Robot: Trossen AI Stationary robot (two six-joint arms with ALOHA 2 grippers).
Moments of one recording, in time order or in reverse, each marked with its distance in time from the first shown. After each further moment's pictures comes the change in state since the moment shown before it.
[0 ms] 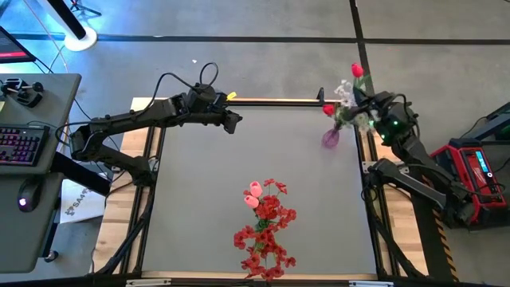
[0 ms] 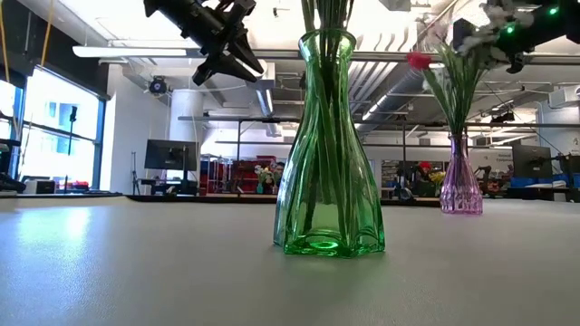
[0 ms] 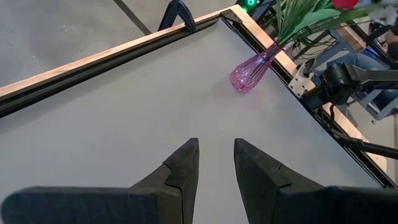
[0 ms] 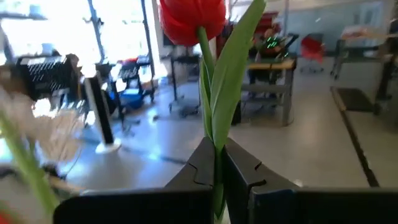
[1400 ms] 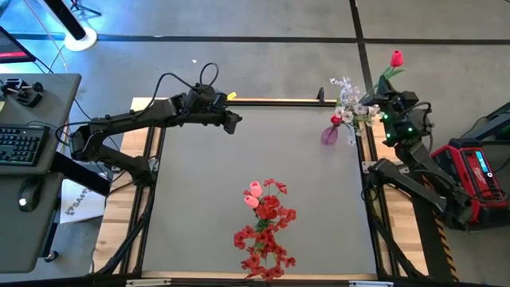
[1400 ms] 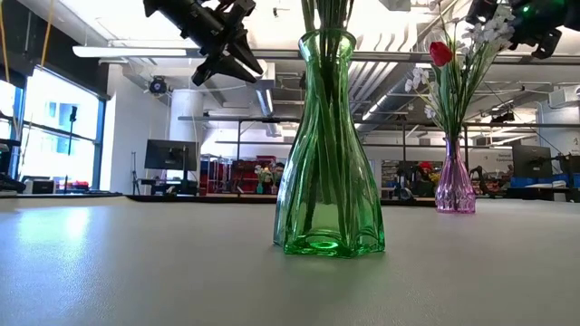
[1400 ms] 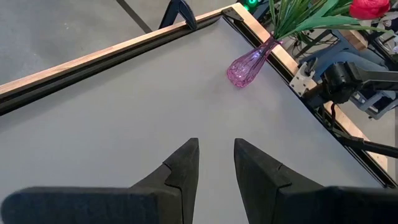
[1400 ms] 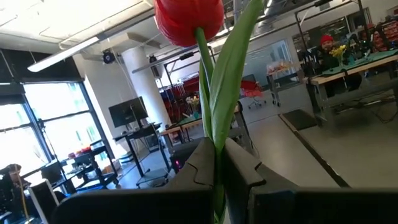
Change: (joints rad) left arm 0.000 0.000 0.000 -0.008 0.000 -0.003; right arm 0.000 -0.074 0.000 0.202 0.313 0.132
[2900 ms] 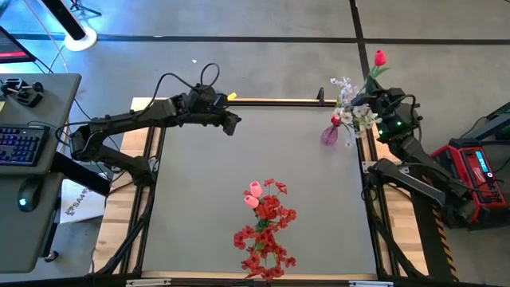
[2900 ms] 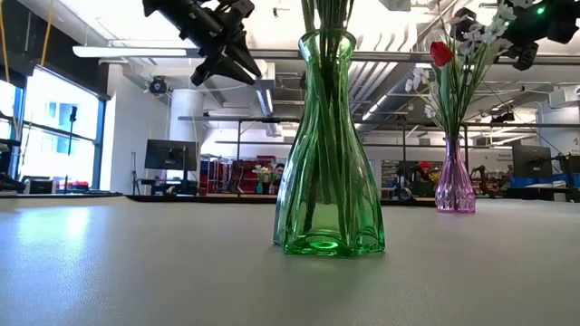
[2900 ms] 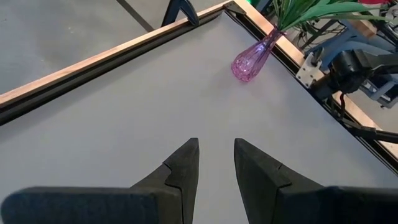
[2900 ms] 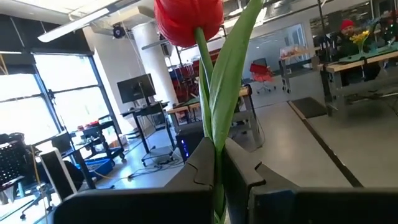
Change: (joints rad) left arm 0.004 0.000 0.000 -0.020 -0.008 0.055; right arm 0.001 0.108 -0.016 0.044 -0.070 -0.001
